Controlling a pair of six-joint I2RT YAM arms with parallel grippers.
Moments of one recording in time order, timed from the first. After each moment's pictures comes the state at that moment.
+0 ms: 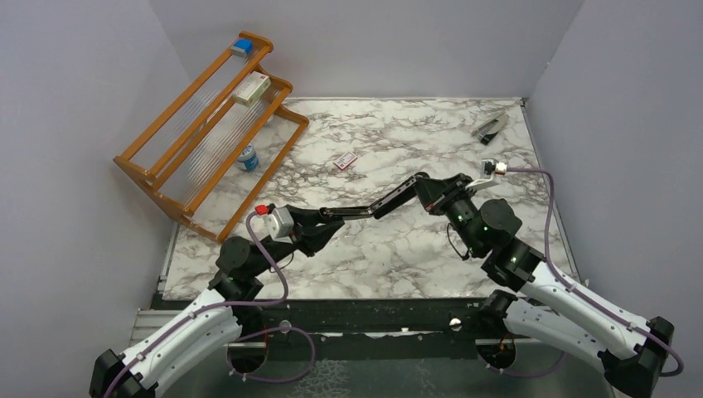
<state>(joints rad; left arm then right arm) -0.70 0.54 0.28 0.58 0.34 -0.15 0.81 0.74 0.61 0.17 0.40 0.79</state>
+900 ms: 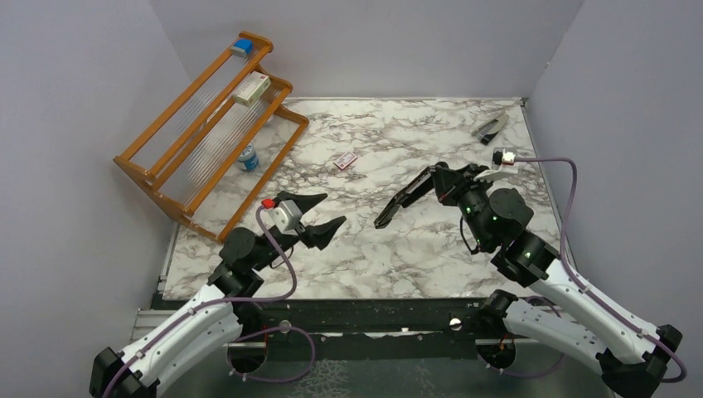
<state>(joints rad) -0.69 0.52 0.30 0.47 0.24 -0.07 0.79 0.74 0.77 -0.03 0.53 0.52</state>
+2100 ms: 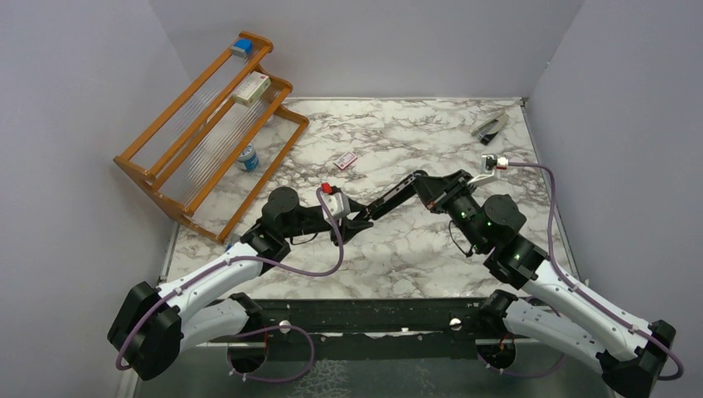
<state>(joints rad) -0.70 1.04 0.55 0.46 0.68 0.15 0.79 0.74 0.68 0.12 0.30 0.85</state>
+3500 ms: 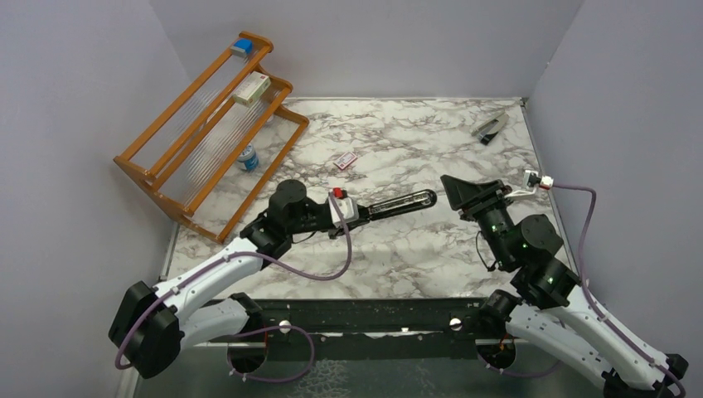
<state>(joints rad) -0.70 1.02 0.60 0.28 0.63 0.34 0.79 0.50 0.66 -0.03 0.49 0.81</state>
